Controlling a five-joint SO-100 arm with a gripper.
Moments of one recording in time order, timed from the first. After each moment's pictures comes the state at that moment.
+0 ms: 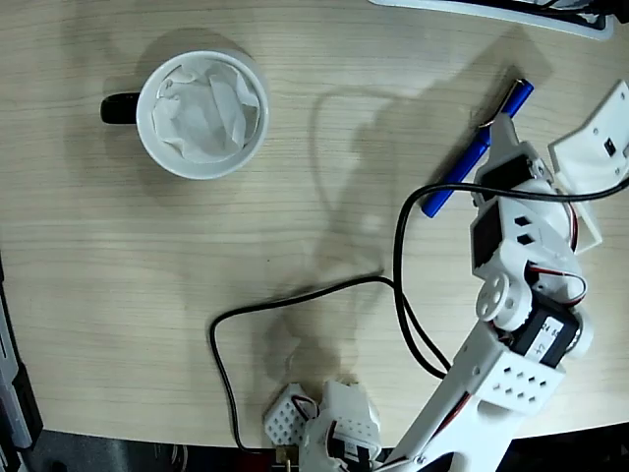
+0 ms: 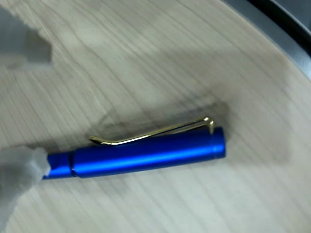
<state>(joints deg) 21.4 64.4 67.7 62.7 -70.6</state>
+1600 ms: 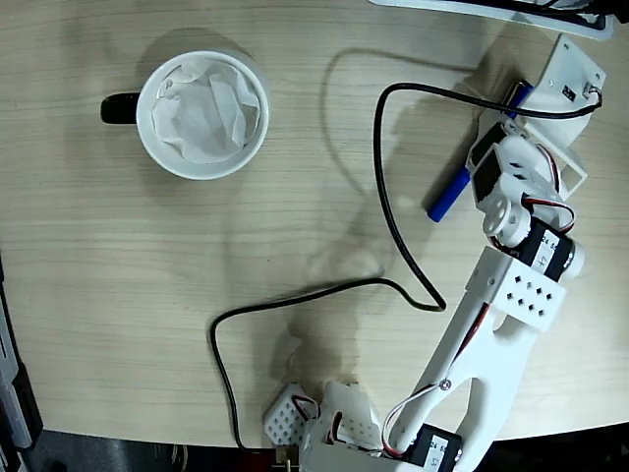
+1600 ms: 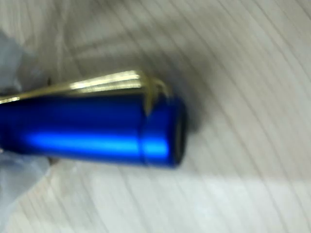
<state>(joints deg) 23.2 46.5 63.0 56.5 -86.7</state>
